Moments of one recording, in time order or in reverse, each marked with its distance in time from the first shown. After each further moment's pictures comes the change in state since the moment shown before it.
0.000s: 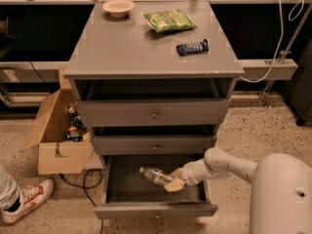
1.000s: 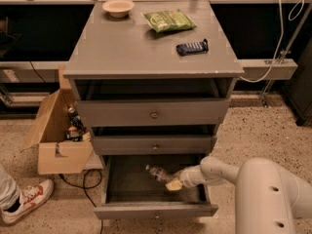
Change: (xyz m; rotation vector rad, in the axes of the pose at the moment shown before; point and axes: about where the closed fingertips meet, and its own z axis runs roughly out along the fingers) arm 0.048 -0.067 0.047 0.175 0.011 0.104
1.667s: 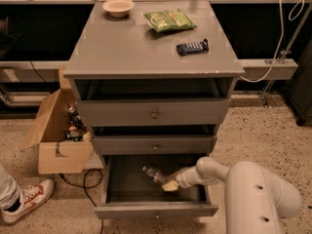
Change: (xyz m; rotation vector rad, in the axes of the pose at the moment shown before) arm 0.002 -0.005 0.033 -0.054 -0.015 0.022
